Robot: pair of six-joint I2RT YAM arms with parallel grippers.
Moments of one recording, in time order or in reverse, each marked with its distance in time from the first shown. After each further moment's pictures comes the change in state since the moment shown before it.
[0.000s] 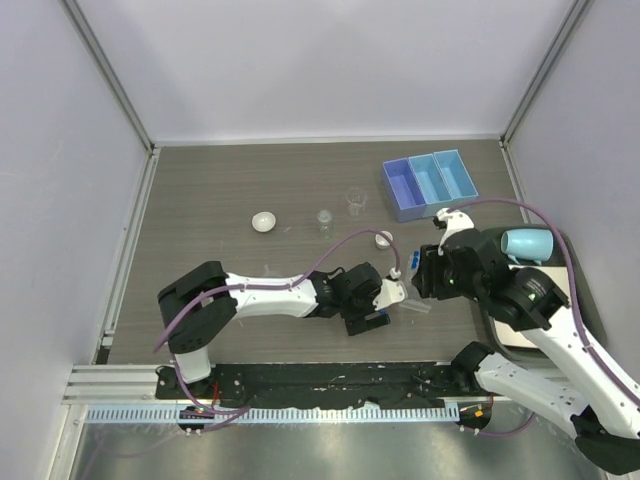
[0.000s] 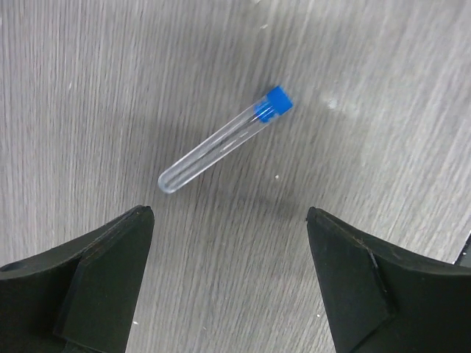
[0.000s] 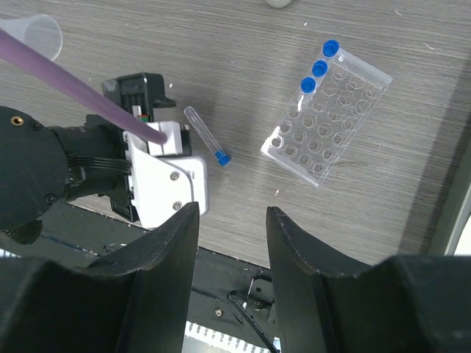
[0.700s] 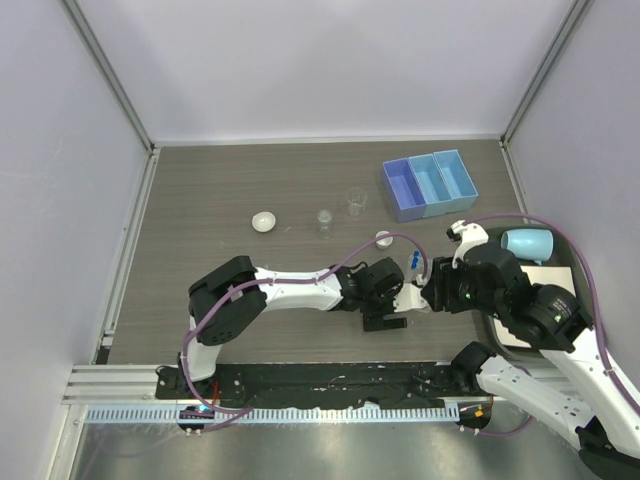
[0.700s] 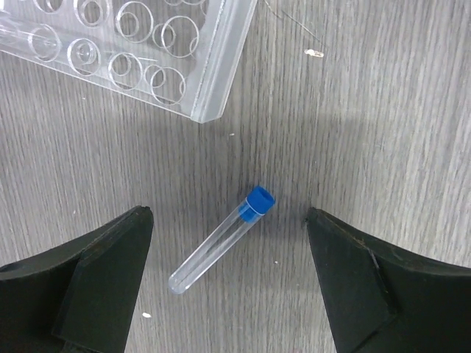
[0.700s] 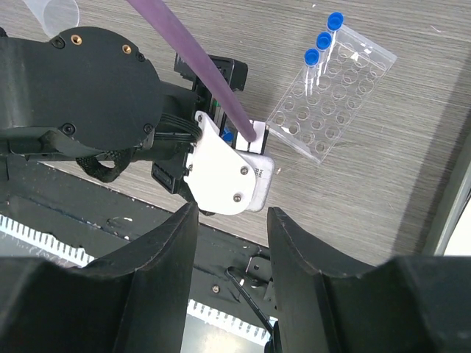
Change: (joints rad) left arm -0.021 0.180 0.216 -0.026 0.103 0.213; right arm 0.000 -0.123 0.006 -0.097 -0.046 -0.014
